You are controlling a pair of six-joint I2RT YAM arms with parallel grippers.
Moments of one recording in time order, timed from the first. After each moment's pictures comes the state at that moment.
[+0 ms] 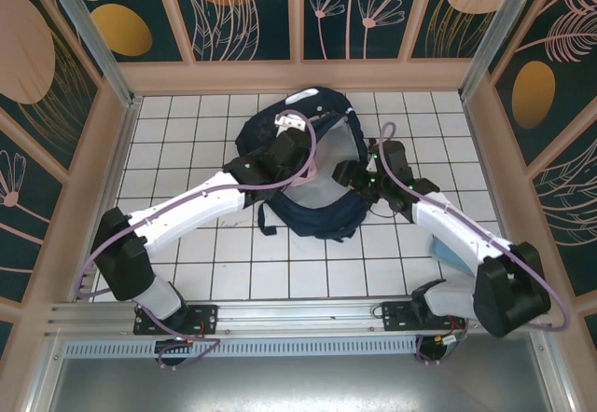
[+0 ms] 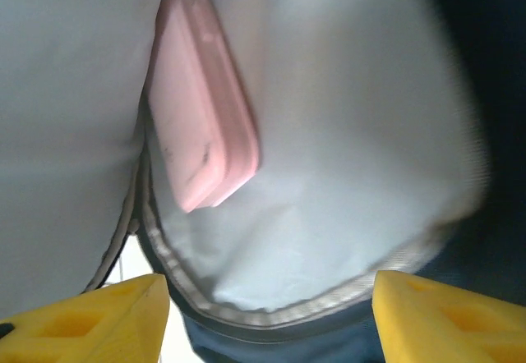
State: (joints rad) left arm -0.87 1.59 1.36 -0.43 -0.52 -0.43; right arm 0.44 1.24 0.80 -0.28 -0.26 0.85
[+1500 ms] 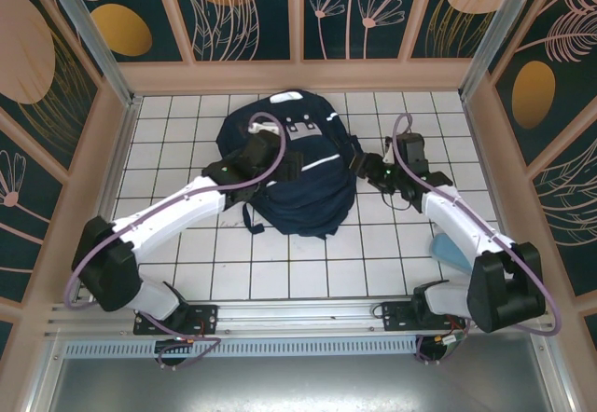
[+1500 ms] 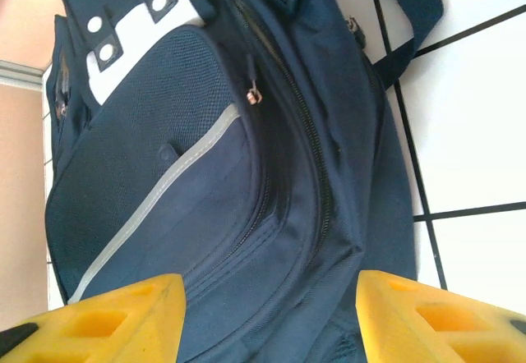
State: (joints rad) left arm -0.74 1.47 1.16 -0.40 -0.29 -0.54; right arm 0.31 1.28 0.86 -0.32 -0.30 0.74
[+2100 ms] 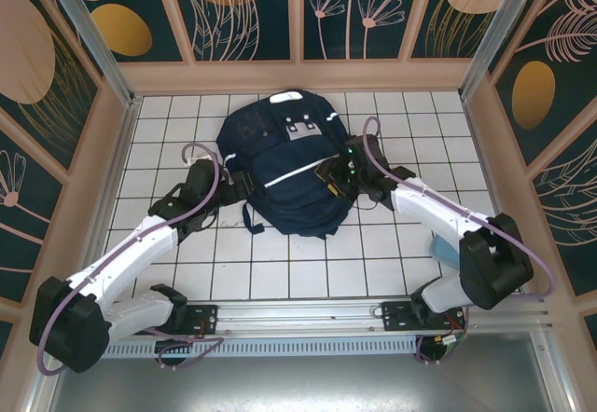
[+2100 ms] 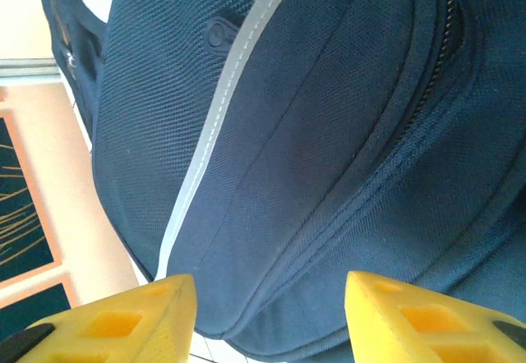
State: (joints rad) left arm -0.49 1.10 0.72 -0.36 -0.18 -0.69; right arm 0.56 1.44 0.94 -0.27 -0.26 1.22
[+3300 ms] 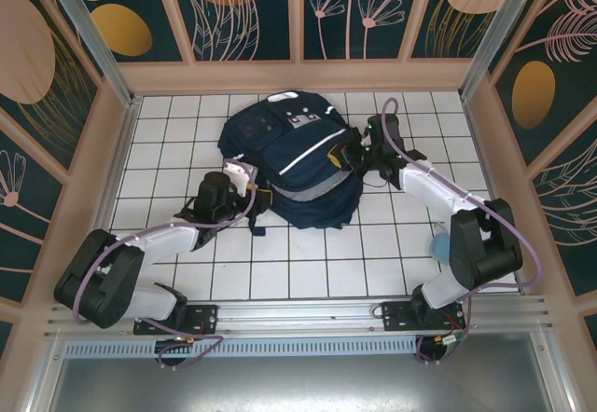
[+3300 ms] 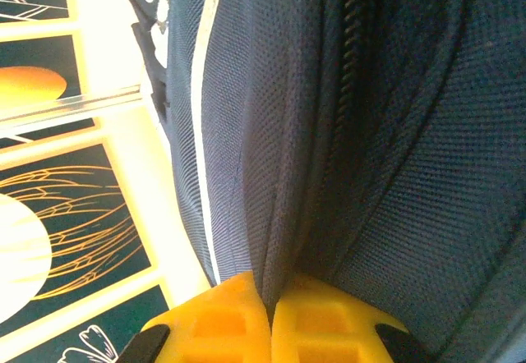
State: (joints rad) left arm -0.48 1.38 0.48 0.38 0.26 -0.21; right arm 0.37 1.54 1.04 -0.18 -0.50 1.25
